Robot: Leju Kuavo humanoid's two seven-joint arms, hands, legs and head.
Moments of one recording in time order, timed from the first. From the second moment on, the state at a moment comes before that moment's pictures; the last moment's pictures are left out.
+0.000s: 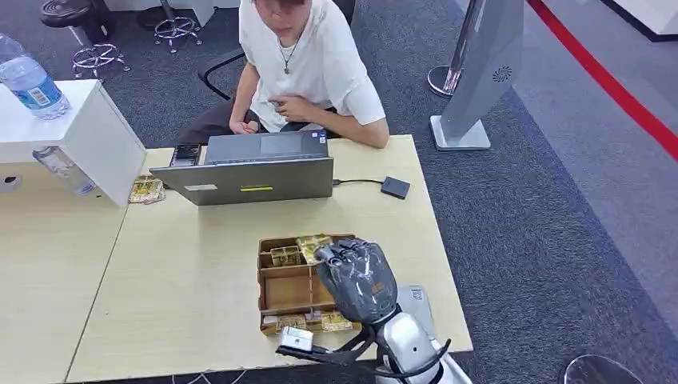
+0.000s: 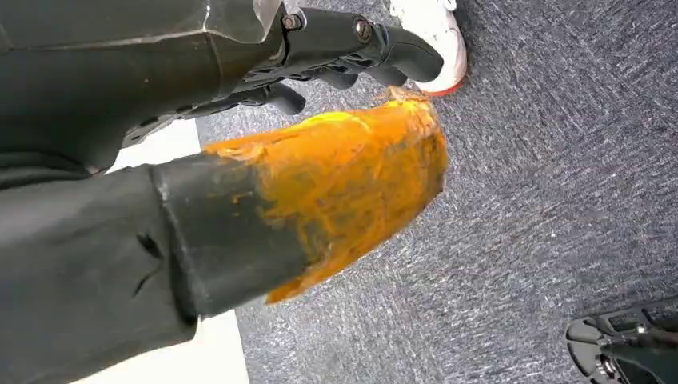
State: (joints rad) left arm -0.06 -0.20 0.87 -0.22 -1.52 0.13 0.06; right arm -0.09 0.06 0.60 -1.50 1.42 -0.69 -0.11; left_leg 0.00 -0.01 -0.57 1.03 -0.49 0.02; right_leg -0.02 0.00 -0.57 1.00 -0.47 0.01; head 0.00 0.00
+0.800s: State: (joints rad) left arm -0.06 -0.20 0.87 -0.22 -1.55 0.13 0.04; right arm -0.13 0.12 0.57 -1.58 1.43 -0.69 -0.16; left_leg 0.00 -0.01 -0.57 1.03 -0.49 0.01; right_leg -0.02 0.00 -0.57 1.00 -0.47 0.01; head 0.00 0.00
